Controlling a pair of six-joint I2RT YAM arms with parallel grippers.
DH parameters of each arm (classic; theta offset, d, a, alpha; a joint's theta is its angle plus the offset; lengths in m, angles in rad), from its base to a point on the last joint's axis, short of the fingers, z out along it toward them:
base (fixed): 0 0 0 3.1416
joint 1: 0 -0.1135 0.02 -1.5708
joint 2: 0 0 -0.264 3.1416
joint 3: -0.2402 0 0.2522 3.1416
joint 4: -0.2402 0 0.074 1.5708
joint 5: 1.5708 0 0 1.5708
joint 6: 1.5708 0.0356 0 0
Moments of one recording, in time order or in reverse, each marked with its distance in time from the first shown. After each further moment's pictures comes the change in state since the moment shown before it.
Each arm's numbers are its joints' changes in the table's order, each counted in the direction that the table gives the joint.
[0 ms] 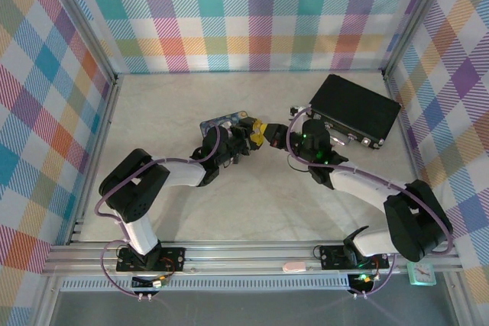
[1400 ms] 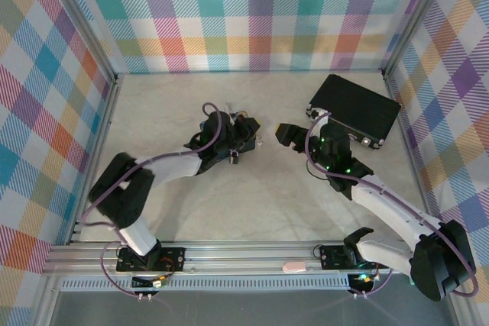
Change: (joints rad) left arm -0.035 0.139 -0.158 -0.481 0.036 0.834; right arm 0.060 0.296 0.022 -0.366 0.174 -0.179
